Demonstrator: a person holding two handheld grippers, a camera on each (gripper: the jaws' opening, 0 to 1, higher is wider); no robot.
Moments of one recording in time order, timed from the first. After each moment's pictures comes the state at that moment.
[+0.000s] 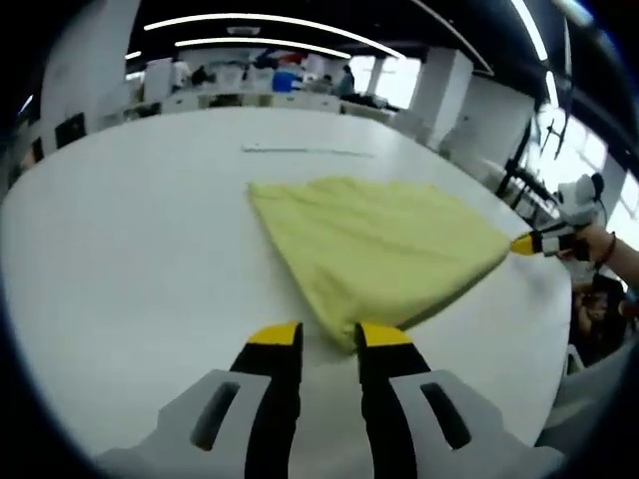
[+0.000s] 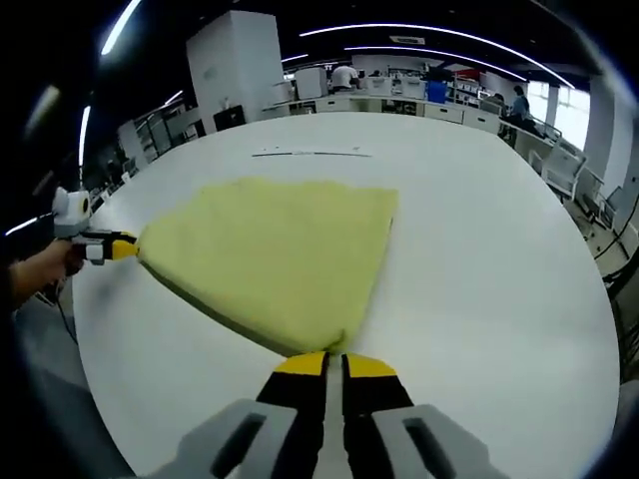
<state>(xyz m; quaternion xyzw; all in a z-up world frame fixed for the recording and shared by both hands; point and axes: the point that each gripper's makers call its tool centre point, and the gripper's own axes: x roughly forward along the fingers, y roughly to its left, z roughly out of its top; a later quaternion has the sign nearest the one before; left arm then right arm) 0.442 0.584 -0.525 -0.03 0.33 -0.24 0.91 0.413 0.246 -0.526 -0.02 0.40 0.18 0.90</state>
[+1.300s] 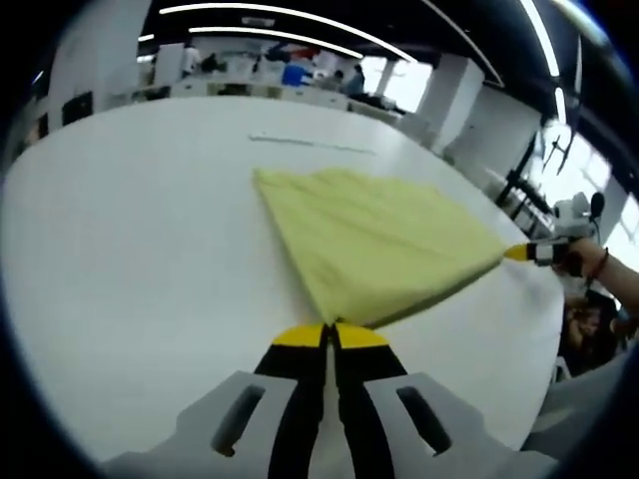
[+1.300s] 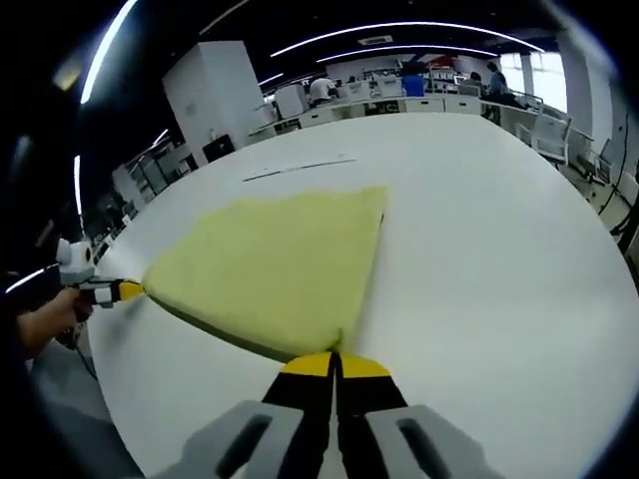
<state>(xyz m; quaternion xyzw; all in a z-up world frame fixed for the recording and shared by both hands) 0.431 0.593 -0.526 -0.05 0.34 -0.23 0.91 0.413 0.247 -0.526 0.06 0.39 0.17 0.90</state>
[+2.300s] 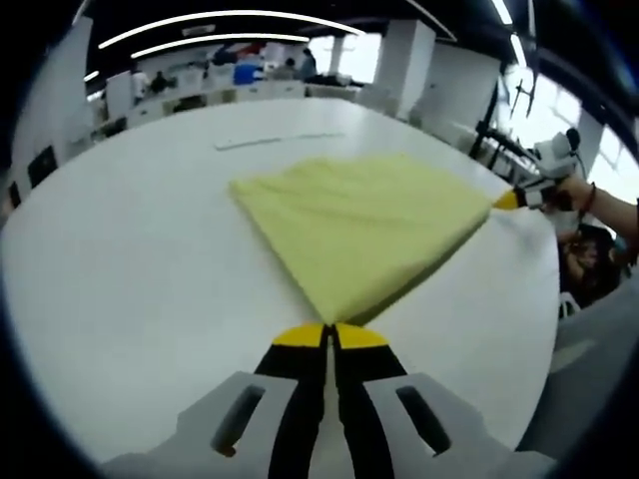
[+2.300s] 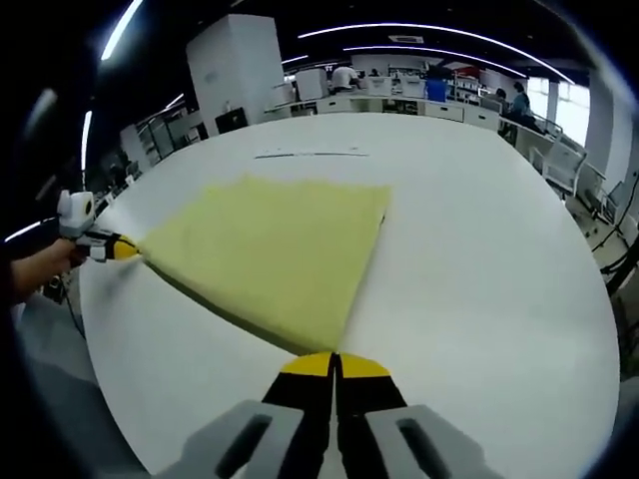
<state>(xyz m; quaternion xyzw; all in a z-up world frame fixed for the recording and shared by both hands) 0.420 0.602 -0.521 0.04 0.35 -0.30 0.89 0.396 0.240 -0.519 -0.02 0.40 0.19 0.90</state>
